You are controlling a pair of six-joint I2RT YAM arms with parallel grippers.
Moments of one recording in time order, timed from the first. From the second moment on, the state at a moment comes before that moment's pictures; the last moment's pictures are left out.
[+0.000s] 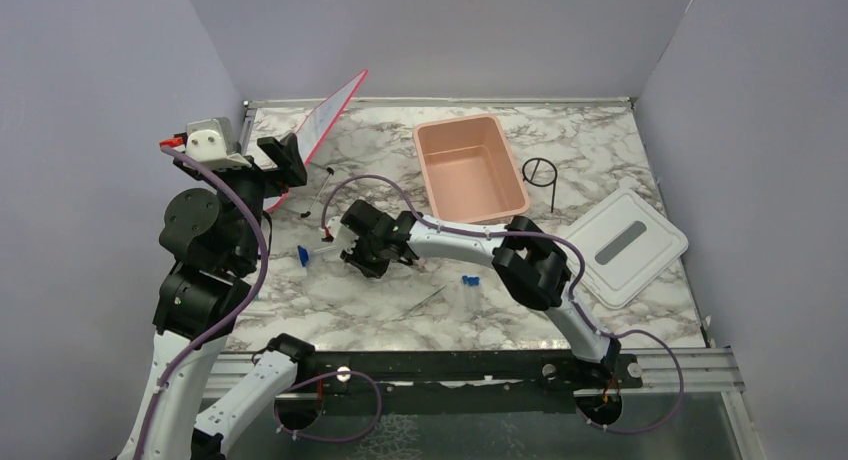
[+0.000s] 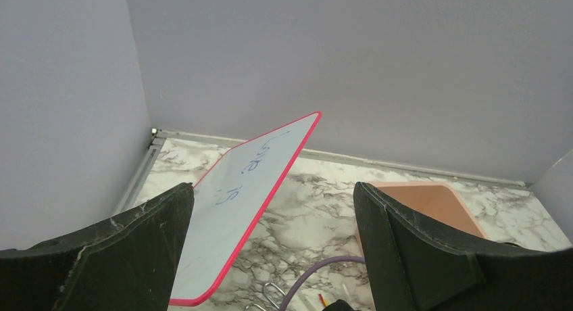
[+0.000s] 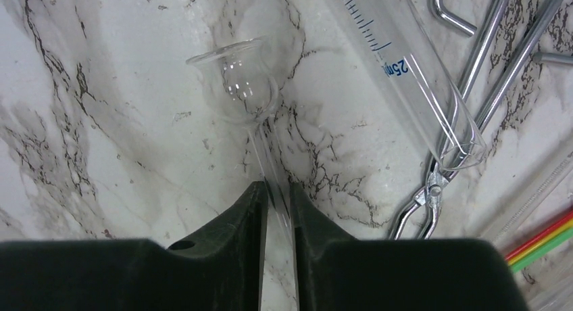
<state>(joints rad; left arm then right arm) -0.38 0.72 1.26 -0.40 -0.41 -0.13 1.10 2.26 1.76 -0.48 -0.15 -0.16</state>
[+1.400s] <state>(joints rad) -0.38 0.87 1.24 -0.44 -0.06 -0.35 0.61 1.59 1.32 -0.06 -0.06 0.34</state>
